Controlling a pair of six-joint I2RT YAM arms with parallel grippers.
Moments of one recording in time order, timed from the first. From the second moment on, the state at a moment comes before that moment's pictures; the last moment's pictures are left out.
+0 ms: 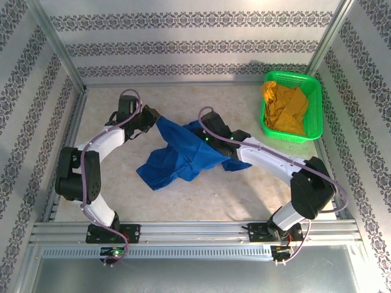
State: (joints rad) left arm -0.13 1.69 1.11 -0.05 0.42 -0.98; right arm 0.72 1.55 1.17 -0.37 -0.10 0.91
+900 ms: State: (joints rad) left arm -0.58 1.24 1.07 -0.18 0.23 -0.70; right arm 0.67 1.70 1.53 -0.42 -0.06 0.96
